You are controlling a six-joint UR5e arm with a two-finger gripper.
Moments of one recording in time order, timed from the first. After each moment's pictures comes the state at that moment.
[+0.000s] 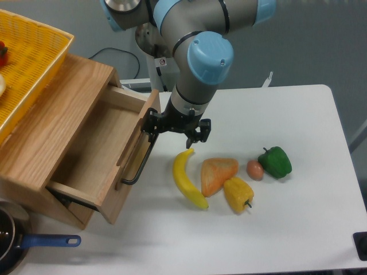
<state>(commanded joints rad) 2.49 -1.81 -1.49 -1.48 1.28 0.48</state>
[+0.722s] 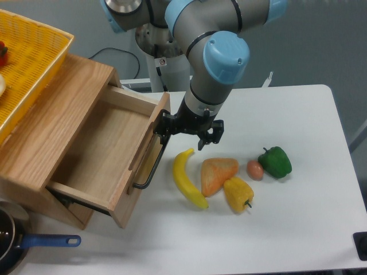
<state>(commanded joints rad) 2.52 -1.81 -1.48 -1.48 1.28 0.51</state>
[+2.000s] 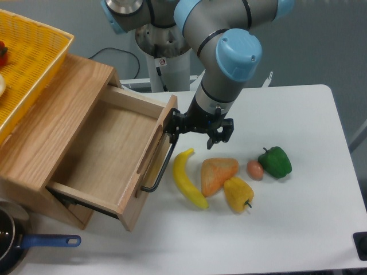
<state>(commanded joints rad) 2.54 -1.81 -1.48 -1.48 1.28 0.53</state>
